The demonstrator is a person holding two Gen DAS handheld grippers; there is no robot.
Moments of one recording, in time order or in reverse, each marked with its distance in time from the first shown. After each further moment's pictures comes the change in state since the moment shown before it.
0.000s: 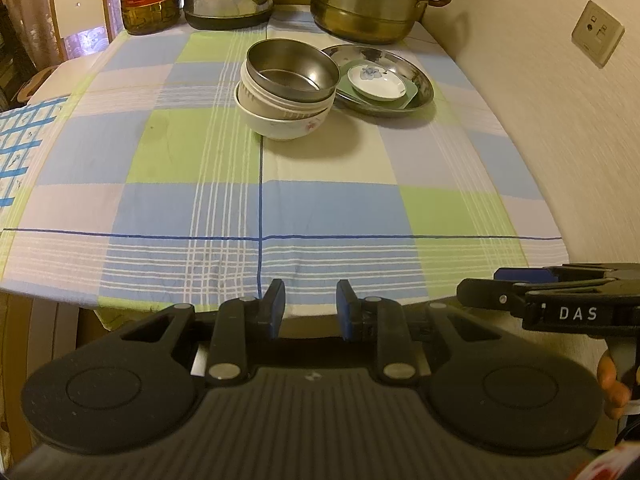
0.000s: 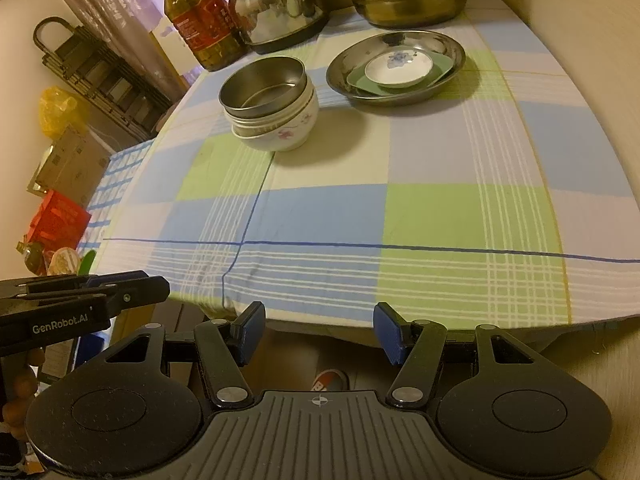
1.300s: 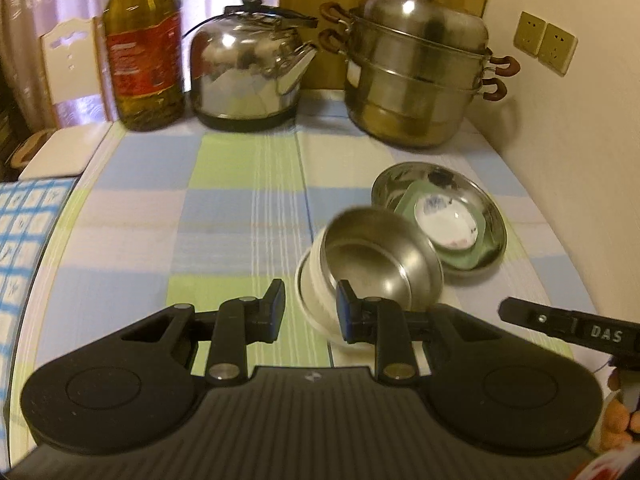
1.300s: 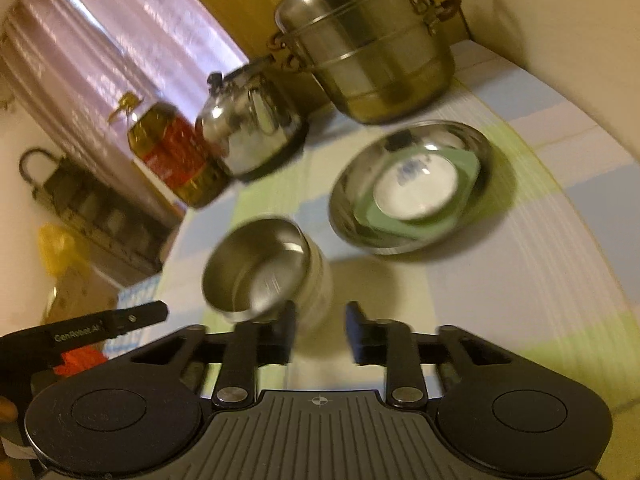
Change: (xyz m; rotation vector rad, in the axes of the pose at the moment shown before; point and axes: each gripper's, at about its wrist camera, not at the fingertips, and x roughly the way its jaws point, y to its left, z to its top) left arm 0.075 0.082 0.177 0.053 -0.184 -0.007; right arm 0.075 -0.001 0.129 0.226 -0.333 0.075
